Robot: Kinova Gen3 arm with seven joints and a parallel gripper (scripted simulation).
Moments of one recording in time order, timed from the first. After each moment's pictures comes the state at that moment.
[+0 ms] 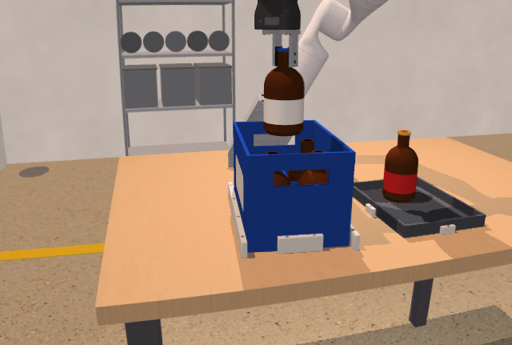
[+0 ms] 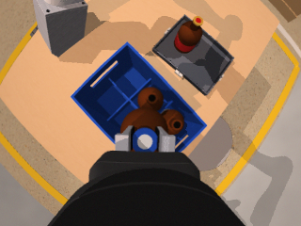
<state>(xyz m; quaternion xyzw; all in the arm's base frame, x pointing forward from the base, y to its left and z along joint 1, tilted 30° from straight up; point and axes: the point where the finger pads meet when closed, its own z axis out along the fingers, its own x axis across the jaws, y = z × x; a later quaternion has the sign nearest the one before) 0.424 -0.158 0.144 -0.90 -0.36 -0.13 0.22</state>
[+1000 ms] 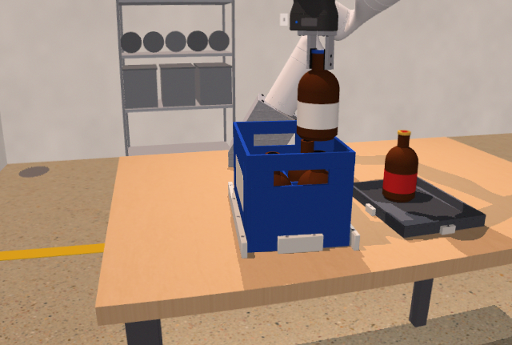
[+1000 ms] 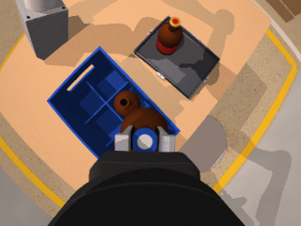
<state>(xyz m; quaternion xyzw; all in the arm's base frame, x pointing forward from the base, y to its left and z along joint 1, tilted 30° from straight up) 0.462 -0.111 0.172 -0.90 -0.36 -0.13 0.22</state>
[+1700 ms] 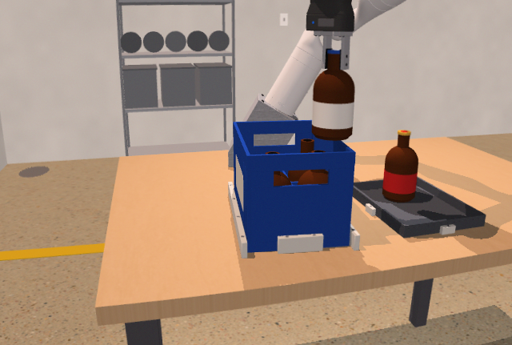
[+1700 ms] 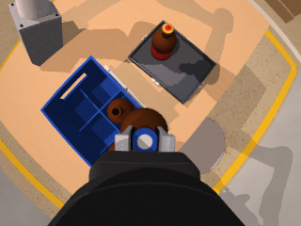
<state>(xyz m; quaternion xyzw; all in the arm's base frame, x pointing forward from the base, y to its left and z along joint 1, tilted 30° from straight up) 0.459 -0.086 0.186 -0.90 -0.36 -0.13 0.22</state>
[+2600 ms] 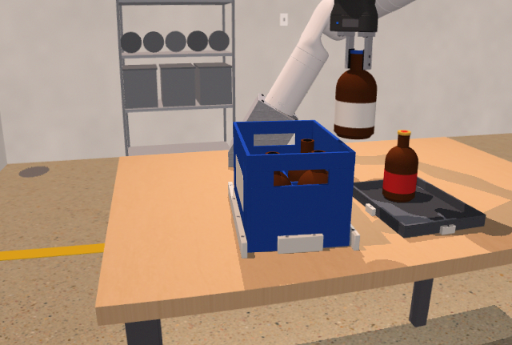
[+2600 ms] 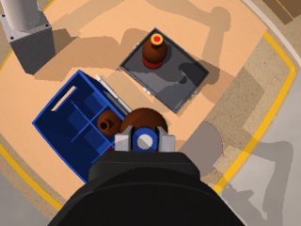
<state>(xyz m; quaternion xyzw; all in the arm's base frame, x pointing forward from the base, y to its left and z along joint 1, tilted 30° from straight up) 0.455 -0.048 0.207 -0.90 -0.36 -0.13 0.22</state>
